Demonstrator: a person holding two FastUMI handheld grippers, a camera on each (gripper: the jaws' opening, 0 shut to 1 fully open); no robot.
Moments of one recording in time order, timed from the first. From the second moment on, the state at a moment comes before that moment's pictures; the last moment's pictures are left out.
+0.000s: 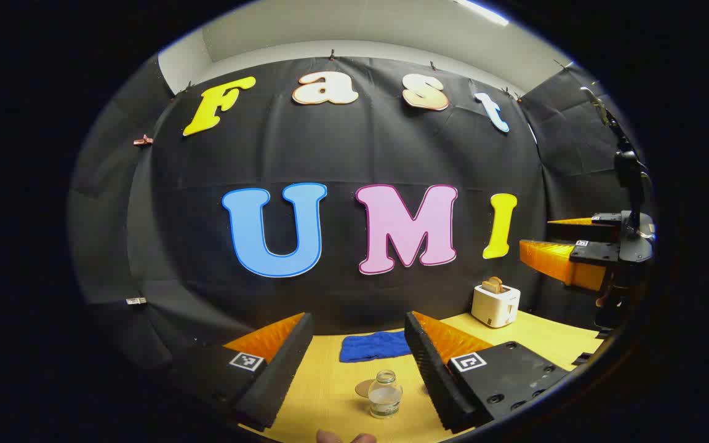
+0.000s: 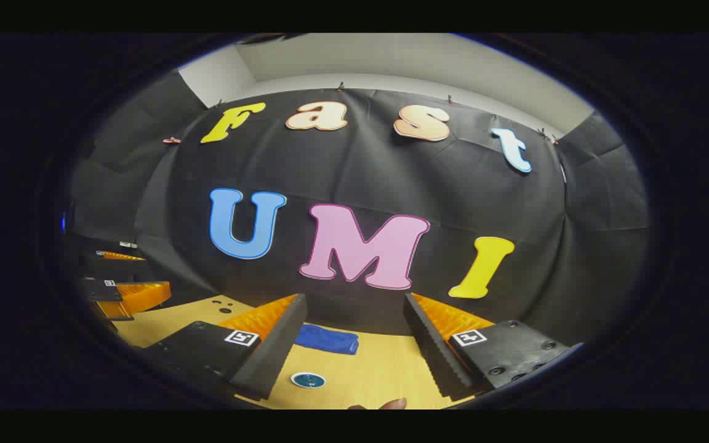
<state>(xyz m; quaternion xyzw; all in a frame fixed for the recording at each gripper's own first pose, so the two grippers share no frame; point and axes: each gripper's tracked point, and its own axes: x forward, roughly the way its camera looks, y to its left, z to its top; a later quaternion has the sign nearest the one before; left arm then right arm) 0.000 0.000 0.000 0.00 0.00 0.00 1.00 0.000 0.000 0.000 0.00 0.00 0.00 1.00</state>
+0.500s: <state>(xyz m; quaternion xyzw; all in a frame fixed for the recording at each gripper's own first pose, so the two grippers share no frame) 0.001 -0.002 0.000 0.01 0.00 0.00 1.00 0.001 0.003 0.002 0.00 0.00 0.01 1.00</state>
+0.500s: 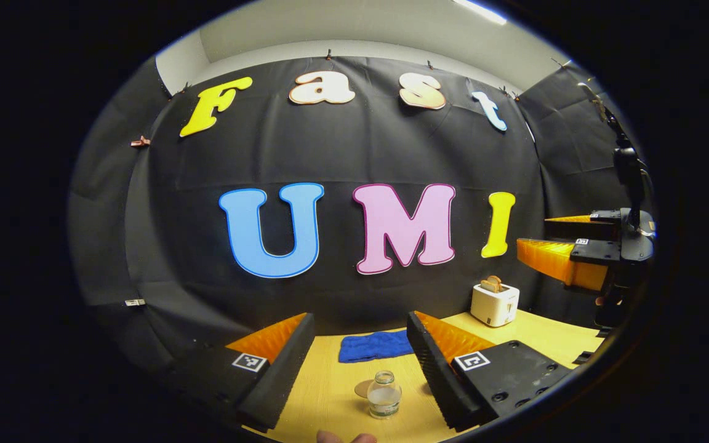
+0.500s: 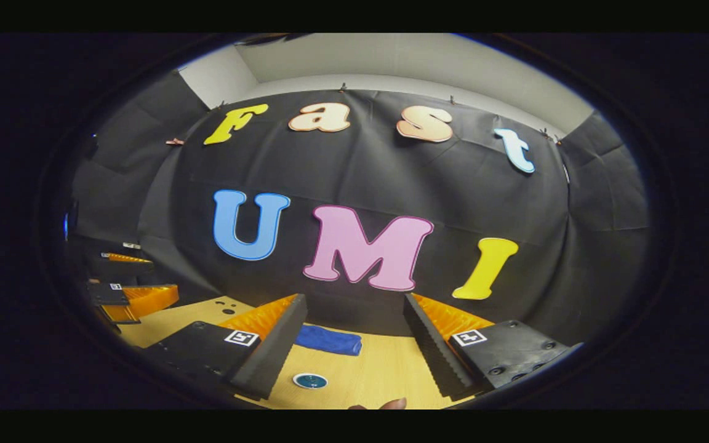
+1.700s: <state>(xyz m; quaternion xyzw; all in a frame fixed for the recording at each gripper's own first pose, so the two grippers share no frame) 0.045 -0.034 -0.112 0.01 0.02 -0.01 1.00 0.041 0.042 -0.165 0.03 0.05 0.07 1.00</state>
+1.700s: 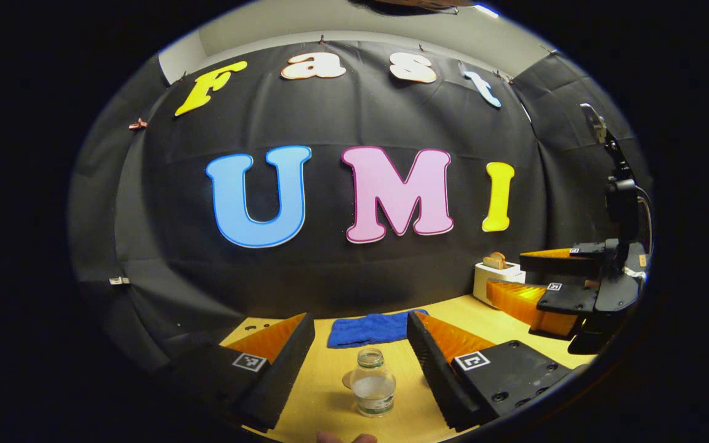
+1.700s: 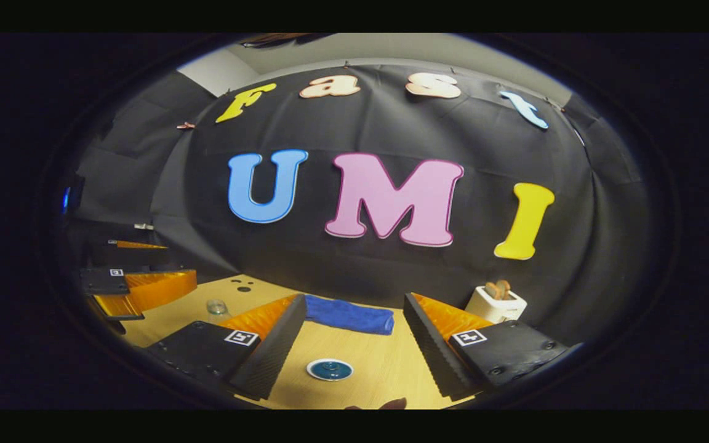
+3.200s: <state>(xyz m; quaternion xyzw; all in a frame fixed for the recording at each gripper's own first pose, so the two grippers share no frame) 0.057 -0.047 -0.270 -0.02 0.07 0.01 1.00 0.064 0.106 -0.371 0.06 0.17 0.16 0.97</state>
